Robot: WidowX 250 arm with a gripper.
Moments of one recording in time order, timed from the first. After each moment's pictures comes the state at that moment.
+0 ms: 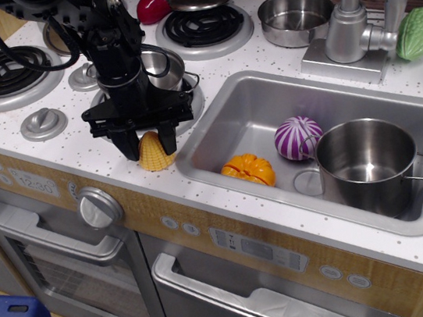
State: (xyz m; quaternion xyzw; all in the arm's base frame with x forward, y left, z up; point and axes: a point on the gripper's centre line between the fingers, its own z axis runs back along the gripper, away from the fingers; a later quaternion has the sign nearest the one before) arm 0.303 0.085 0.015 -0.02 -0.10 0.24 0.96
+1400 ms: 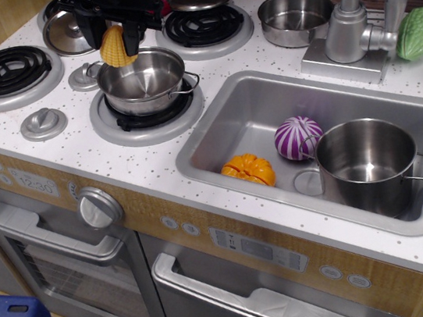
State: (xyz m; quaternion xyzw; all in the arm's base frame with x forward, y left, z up) arm 0.361 0.135 0.102 0.12 -0.16 0.08 0.98
